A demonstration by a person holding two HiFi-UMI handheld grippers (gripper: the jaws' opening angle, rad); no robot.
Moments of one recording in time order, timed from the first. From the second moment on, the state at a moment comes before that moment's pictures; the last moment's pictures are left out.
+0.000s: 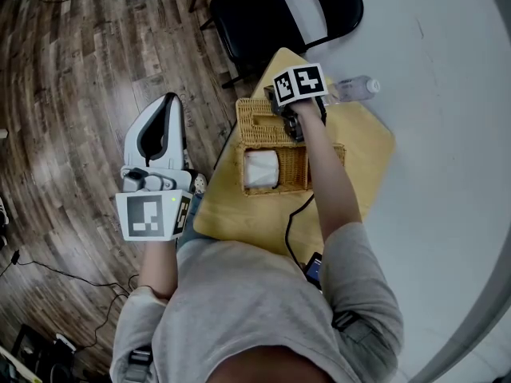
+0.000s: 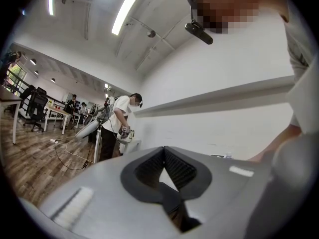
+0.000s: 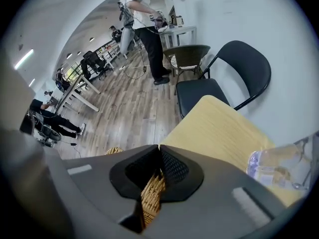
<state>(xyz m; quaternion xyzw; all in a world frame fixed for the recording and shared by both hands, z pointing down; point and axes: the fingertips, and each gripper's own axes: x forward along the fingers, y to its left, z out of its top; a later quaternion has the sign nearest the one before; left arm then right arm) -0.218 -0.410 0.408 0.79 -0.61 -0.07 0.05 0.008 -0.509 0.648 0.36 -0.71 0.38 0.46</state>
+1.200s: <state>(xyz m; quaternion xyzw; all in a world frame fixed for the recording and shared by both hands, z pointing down) -0.177 -0.324 0.335 0.78 -0.62 -0.10 -0.02 0.010 -0.437 0.460 0.38 -0.84 0.30 0.24</state>
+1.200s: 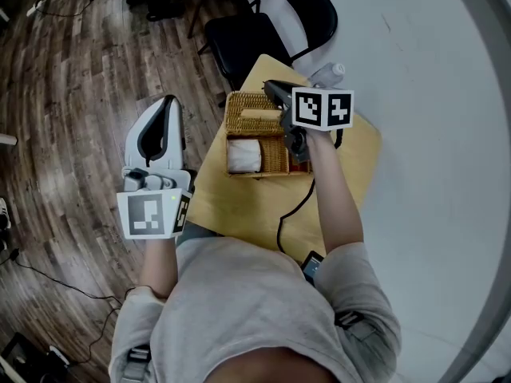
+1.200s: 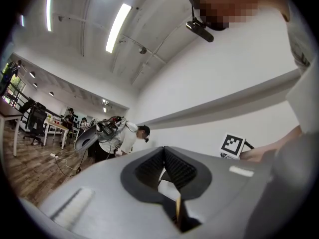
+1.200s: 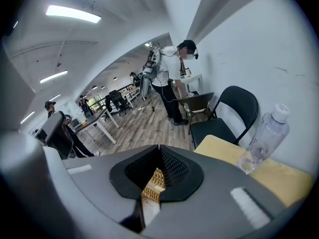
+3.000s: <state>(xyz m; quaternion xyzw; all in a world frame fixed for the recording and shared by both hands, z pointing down) -0.145 -0.201 0.316 0.76 -0.63 -0.10 -0.05 0.024 -0.244 0.496 0.34 -0.86 0.31 0.22</state>
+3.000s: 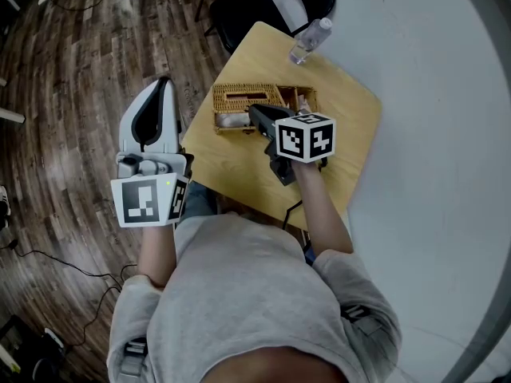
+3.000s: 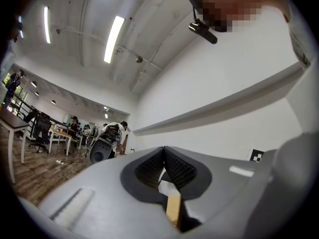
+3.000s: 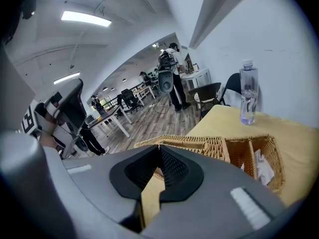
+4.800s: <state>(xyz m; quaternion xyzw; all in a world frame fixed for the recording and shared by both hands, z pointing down) -0.131 -0.176 0.302 0.77 -0.63 -0.09 -0.07 0.040 -0.217 0.536 0.41 -0.85 0.24 0.23</state>
